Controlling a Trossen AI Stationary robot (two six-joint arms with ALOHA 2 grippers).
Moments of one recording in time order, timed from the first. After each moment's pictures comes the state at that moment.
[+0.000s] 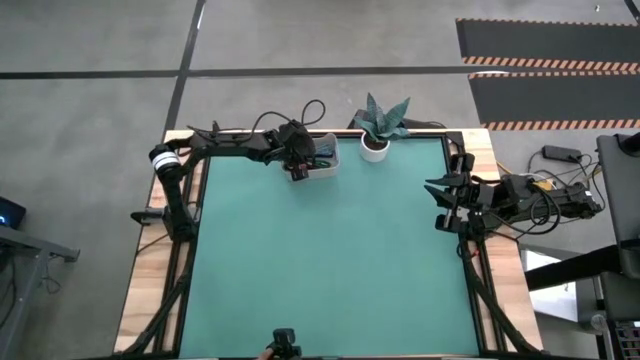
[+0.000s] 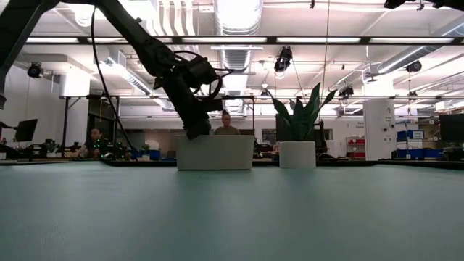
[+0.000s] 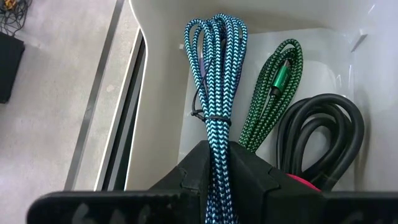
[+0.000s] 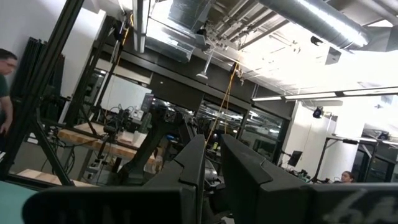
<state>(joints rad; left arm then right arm) 0.56 1.83 1.15 -0.17 -0.14 0.48 0.10 0.35 0.31 0.47 0.17 -0.47</state>
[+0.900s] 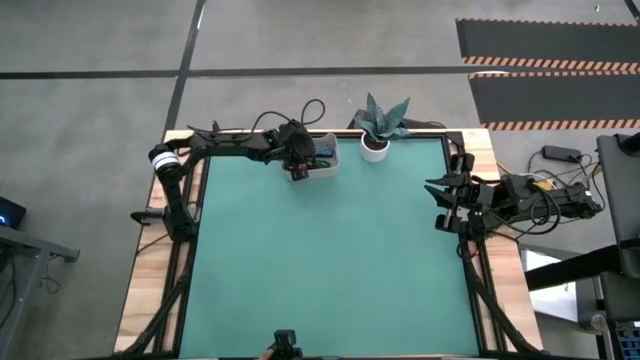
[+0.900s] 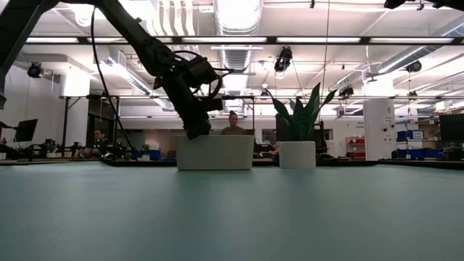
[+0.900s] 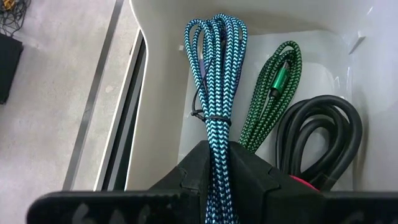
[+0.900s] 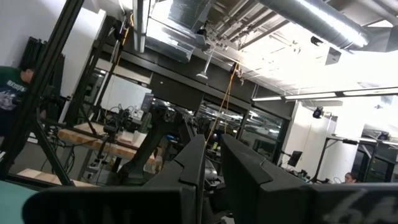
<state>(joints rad) 0.56 1.83 1.15 -0.17 -0.13 0.48 0.10 0.35 0.31 0.47 0.17 -0.47</state>
